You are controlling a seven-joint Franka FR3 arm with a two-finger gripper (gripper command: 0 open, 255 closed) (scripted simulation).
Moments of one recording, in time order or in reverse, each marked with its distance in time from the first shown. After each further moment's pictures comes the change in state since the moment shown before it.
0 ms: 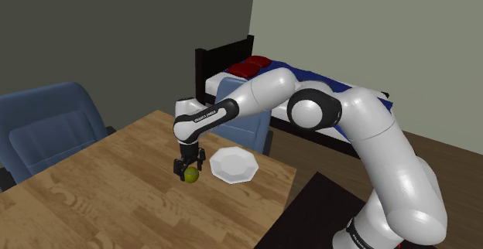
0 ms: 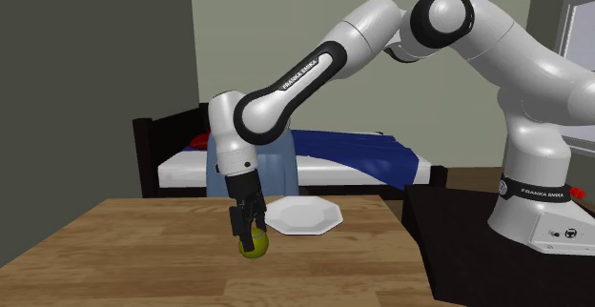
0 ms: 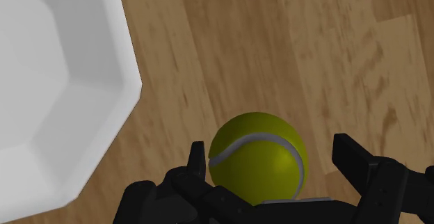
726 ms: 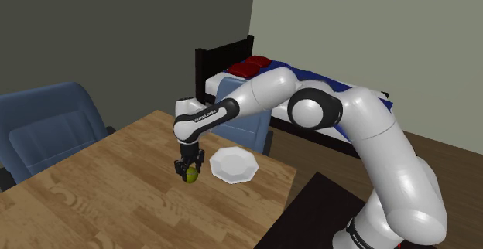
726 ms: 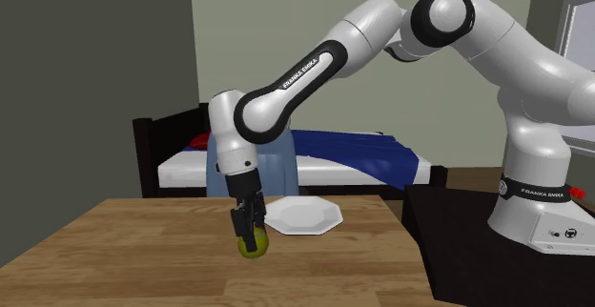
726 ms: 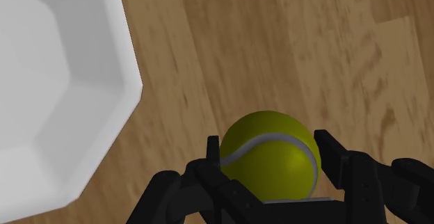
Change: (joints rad) arm -0.001 -0.006 0.000 -0.006 0.001 -0.001 0.000
